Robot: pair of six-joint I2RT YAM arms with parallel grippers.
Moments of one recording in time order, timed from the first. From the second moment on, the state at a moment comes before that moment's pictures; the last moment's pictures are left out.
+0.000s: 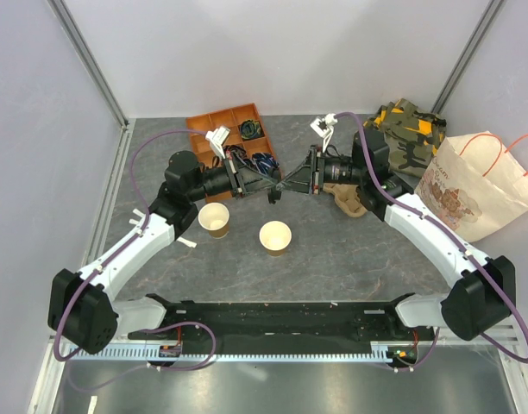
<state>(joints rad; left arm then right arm) -0.48 1.22 0.91 0.30 0.71 -1.08 0.46 1.33 1.11 0.07 -0.93 0.58</state>
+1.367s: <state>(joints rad) -0.48 1.22 0.90 0.28 0.71 -1.10 0.49 1.33 1.13 -0.10 -0.87 0.42</state>
